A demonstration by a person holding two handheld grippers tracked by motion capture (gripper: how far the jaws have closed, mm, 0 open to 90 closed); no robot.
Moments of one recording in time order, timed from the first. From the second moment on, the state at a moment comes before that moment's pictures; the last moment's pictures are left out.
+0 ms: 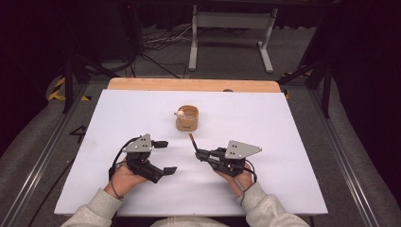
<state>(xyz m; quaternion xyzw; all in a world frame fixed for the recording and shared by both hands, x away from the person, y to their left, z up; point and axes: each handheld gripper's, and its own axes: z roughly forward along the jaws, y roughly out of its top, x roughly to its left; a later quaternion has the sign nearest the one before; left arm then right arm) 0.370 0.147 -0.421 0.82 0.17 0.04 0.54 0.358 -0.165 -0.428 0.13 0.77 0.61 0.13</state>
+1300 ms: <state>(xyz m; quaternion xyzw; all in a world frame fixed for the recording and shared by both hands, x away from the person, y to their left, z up) 0.371 0.096 -0.391 0.74 0.18 0.08 0.64 0.360 -0.166 -0.433 0.15 0.76 0.62 0.15</state>
